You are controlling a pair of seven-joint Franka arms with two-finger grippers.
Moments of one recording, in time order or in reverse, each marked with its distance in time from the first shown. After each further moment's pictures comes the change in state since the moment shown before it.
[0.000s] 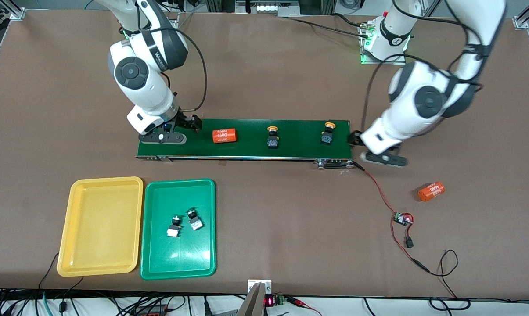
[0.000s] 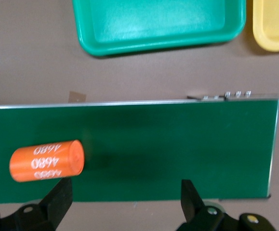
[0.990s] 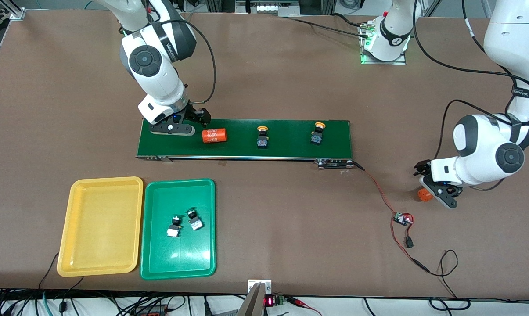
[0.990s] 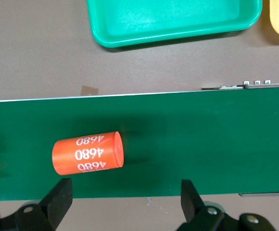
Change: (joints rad) left arm 0.056 0.321 0.267 0.259 0.032 0.086 1.047; right arm 0.040 -0.009 0.000 -0.041 0.000 0.067 0.048
